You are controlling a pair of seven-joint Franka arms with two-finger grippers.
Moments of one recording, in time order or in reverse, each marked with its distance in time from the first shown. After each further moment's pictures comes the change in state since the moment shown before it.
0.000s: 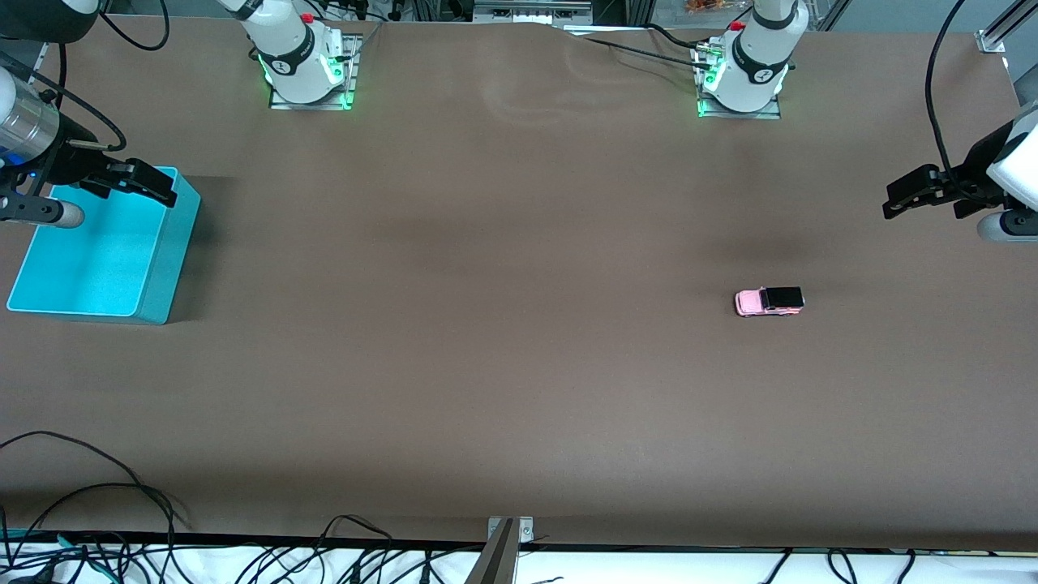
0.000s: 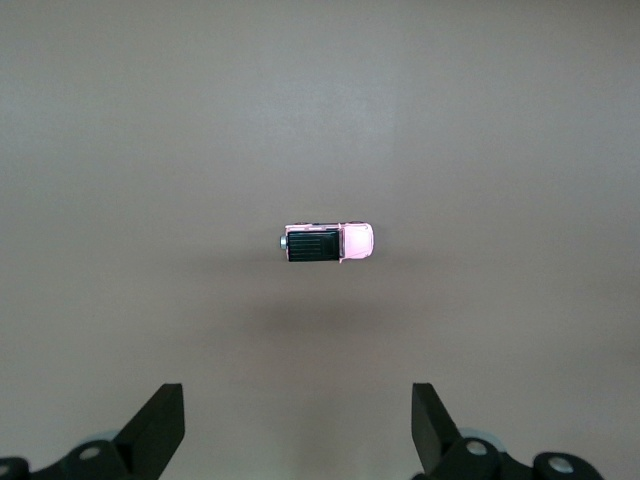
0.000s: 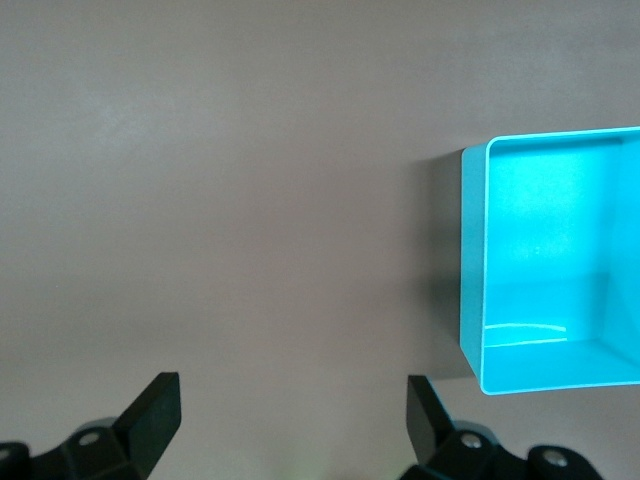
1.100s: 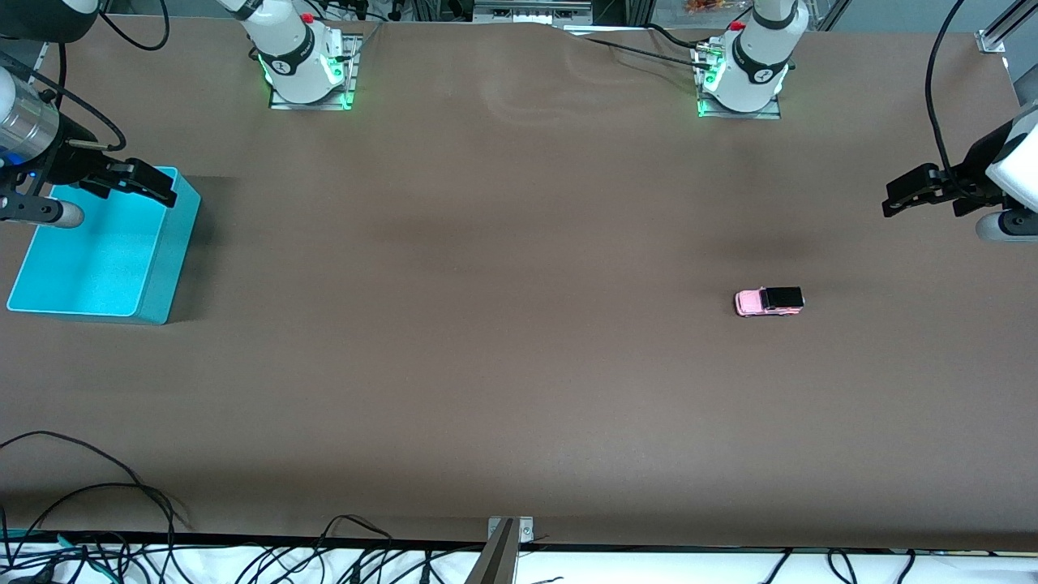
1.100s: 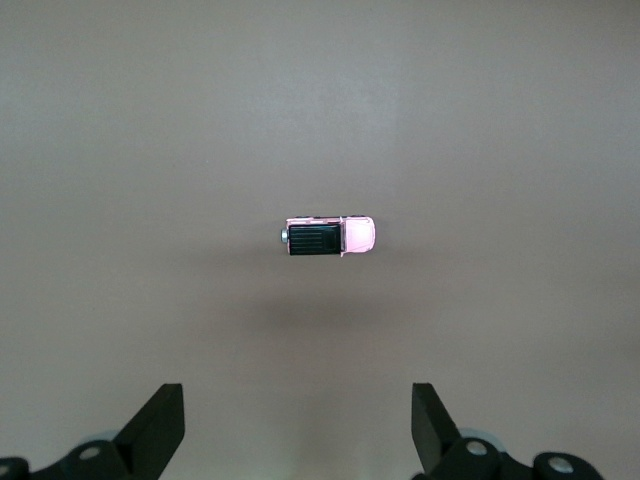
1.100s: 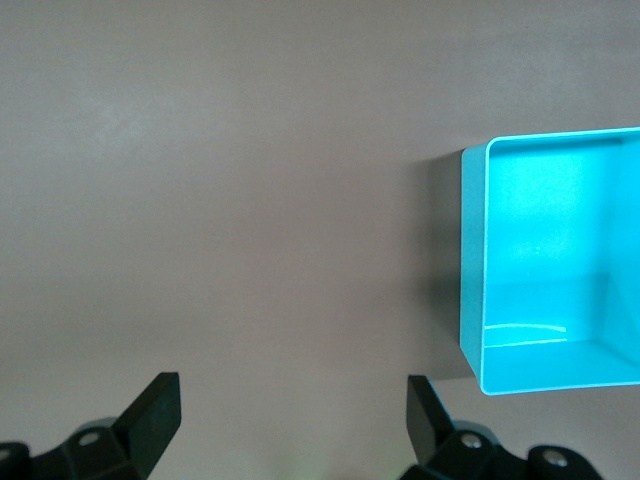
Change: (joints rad) left arm 0.001 0.000 0.003 -0.001 0.000 -0.013 0.000; right arm 0.000 0.000 0.000 0.001 0.000 0.000 0.000
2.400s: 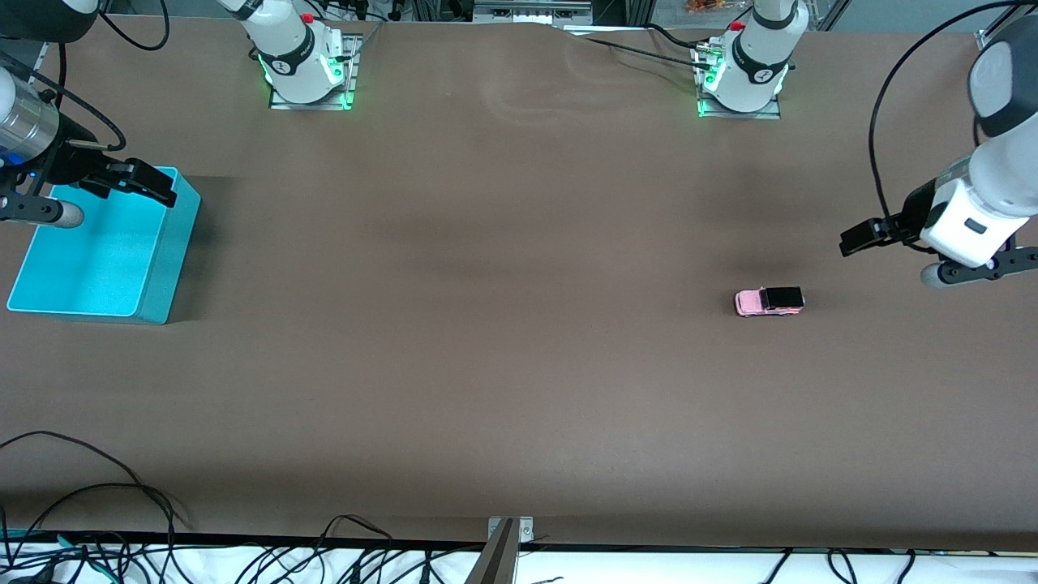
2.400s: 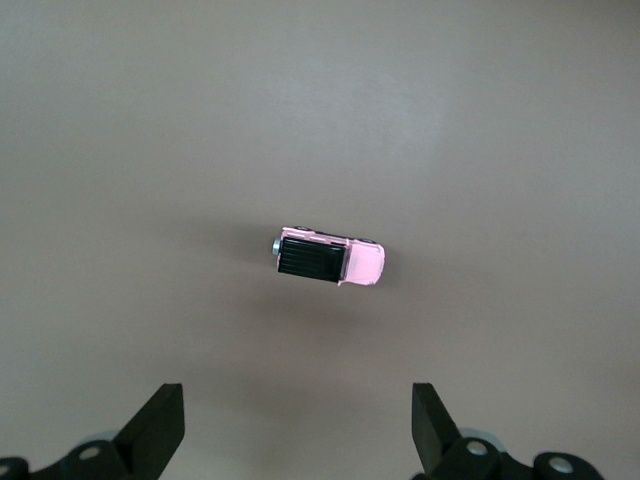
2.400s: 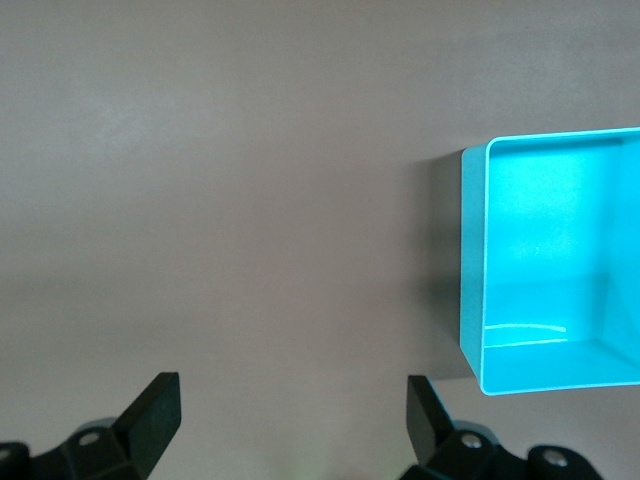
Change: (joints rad) left arm -0.007 0.017 -0.007 -0.231 0.005 0.243 -0.238; right arm 0.000 0.000 0.000 0.000 0.000 0.000 0.000
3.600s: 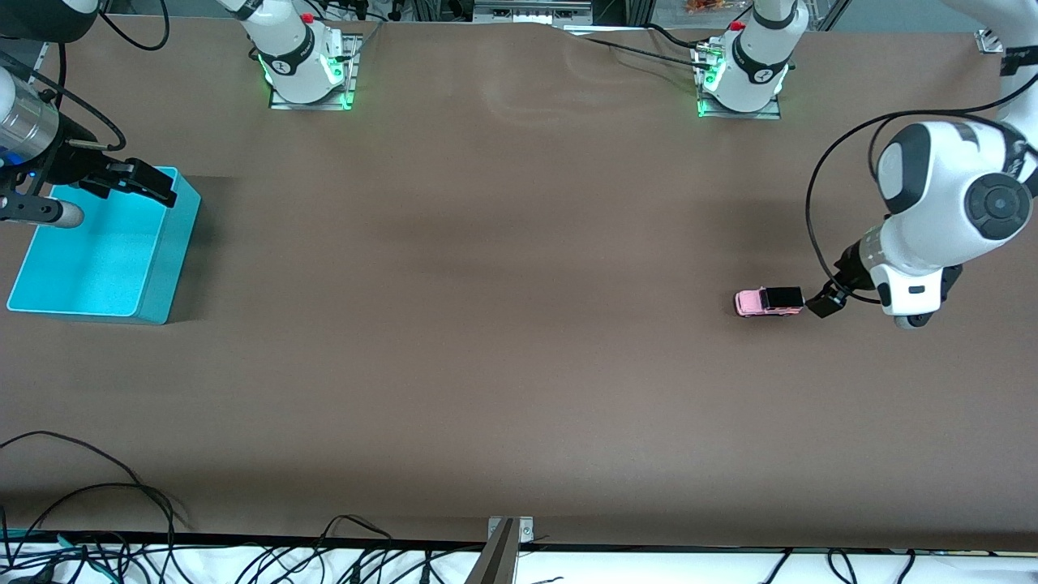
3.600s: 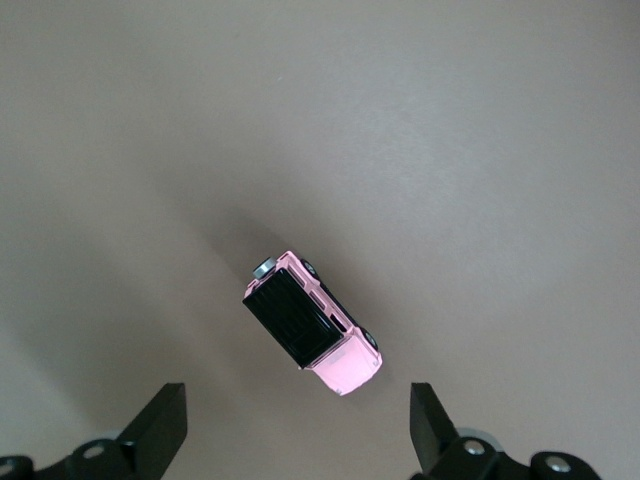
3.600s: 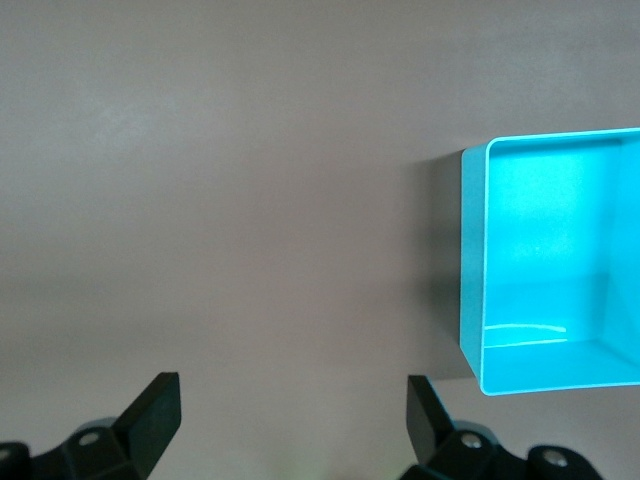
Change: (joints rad) left arm 0.005 0.138 -0.003 -0.212 0.016 0.367 -0.690; right arm 0.000 0.000 0.000 0.001 0.000 0.000 0.000
